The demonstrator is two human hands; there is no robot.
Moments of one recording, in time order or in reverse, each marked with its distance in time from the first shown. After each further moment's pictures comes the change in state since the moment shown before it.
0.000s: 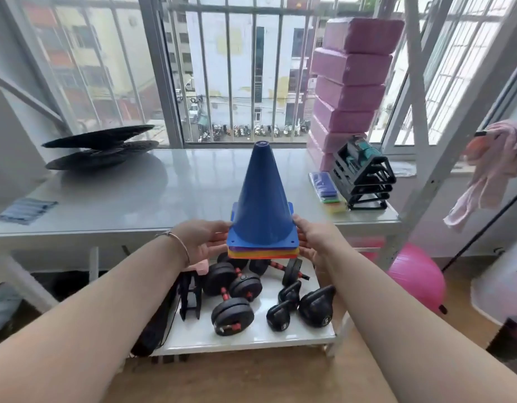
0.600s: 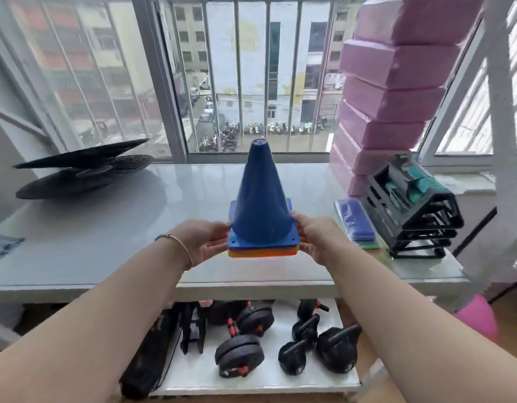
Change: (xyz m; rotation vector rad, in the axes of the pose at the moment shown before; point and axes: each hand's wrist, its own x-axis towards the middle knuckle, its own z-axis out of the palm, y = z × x) left_hand 0.145 0.078 -0.013 -0.051 0.124 0.019; right_hand 0.168 -0.066 0.048 -0.073 -0.022 -0.029
